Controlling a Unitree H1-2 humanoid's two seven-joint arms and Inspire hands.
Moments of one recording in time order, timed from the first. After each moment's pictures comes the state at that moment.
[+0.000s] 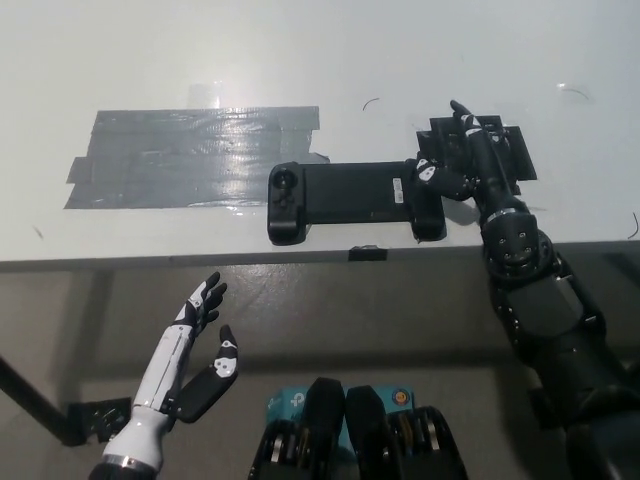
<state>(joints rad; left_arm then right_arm) -0.06 0.14 -0.08 -0.07 0.16 -0.05 -0.05 -0.90 -0.08 0.04 1.00 -0.23 -0.09 -0.19</state>
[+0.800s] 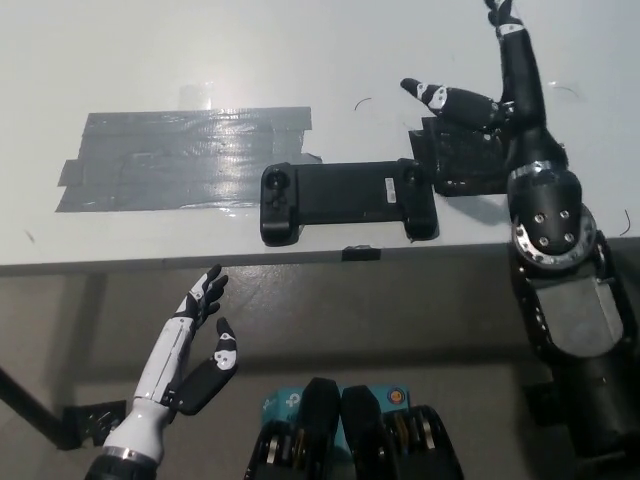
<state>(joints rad) -0.08 0.14 -0.08 -0.07 0.16 -0.05 -0.06 -0.75 -0.08 0.02 0.29 -0.20 -0.06 -0.15</state>
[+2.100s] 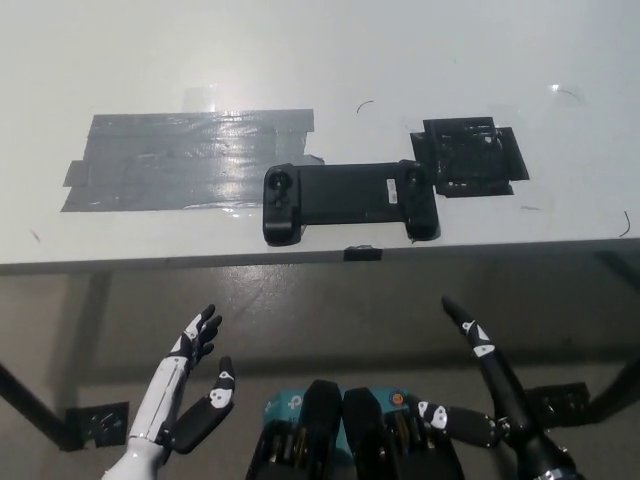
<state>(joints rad) 0.02 0.14 -0.08 -0.07 0.16 -0.05 -0.06 -0.03 -0.13 0.23 0.01 -0.26 -0.09 -0.01</state>
